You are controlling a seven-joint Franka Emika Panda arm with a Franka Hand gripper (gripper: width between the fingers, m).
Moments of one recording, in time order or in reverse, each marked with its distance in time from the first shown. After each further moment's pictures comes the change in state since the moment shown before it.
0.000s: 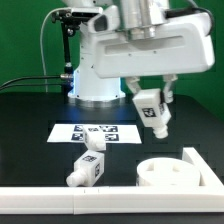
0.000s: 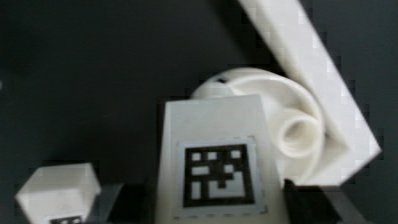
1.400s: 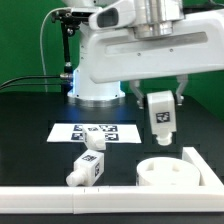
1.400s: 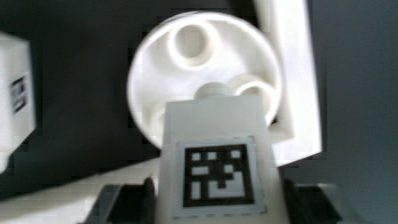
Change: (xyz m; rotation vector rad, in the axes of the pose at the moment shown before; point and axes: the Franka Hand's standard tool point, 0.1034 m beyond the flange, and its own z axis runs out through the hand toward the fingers) arm 0.064 -0.022 -0.009 -0.038 -0.042 -0.493
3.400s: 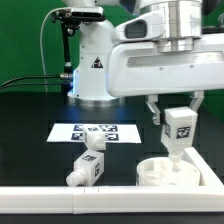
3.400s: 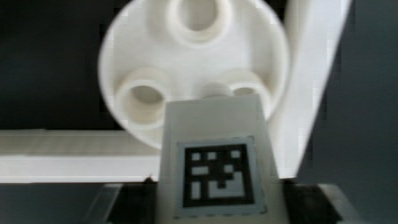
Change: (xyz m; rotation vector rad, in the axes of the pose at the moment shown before) arm -0.015 -0.034 0.037 -0.043 0.095 -0.259
